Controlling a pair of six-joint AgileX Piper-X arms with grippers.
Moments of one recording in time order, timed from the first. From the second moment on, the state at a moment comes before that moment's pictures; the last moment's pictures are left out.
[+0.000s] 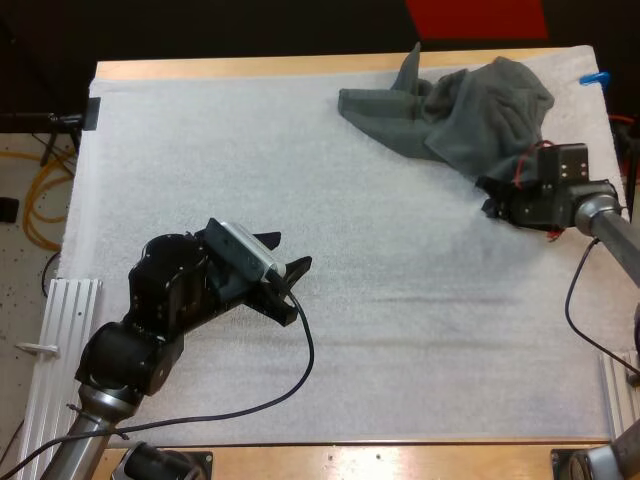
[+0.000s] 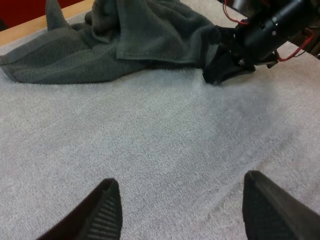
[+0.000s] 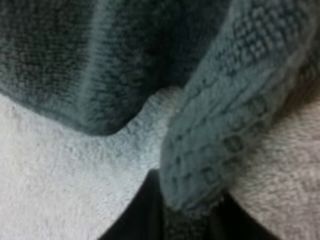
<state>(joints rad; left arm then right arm) -0.39 0.82 -0.76 0.54 0.40 -1.72 0.06 1.84 -1.05 0.40 -0.32 -1.33</state>
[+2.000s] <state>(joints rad) -0.39 0.61 -0.79 0.69 0.53 -1.77 0.85 1.60 -1.19 0.45 -0.62 -1.35</state>
